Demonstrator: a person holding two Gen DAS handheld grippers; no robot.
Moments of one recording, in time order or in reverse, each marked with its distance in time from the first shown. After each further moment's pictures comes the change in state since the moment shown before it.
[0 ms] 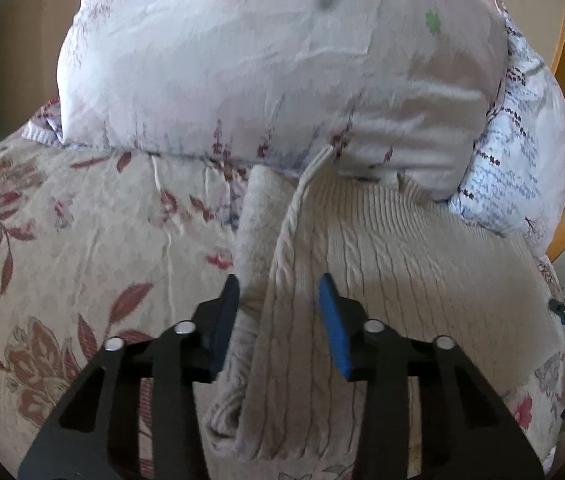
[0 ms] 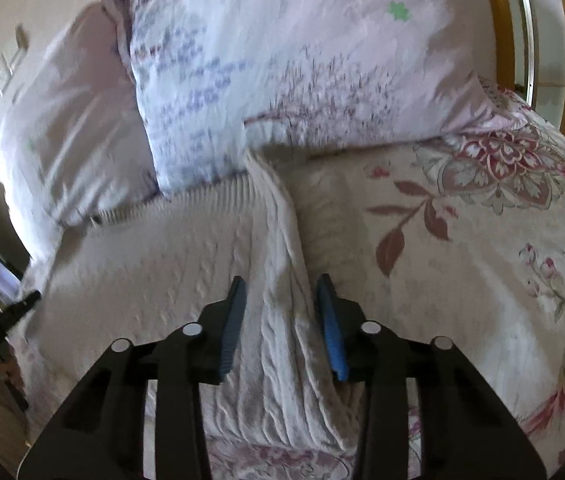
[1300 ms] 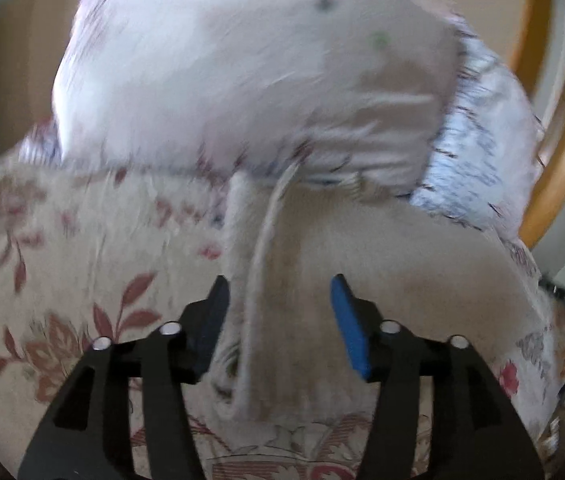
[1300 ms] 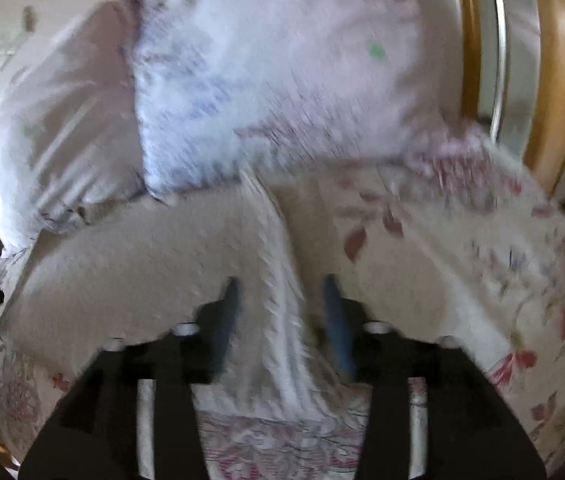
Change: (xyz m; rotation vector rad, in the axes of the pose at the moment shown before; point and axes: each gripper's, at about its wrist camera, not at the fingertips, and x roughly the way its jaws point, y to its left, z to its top) left arm -0.044 -0.010 -0.018 0.109 -0.105 -0.079; right arm -0.048 0.040 -0.019 -0.112 -0.153 -0.115
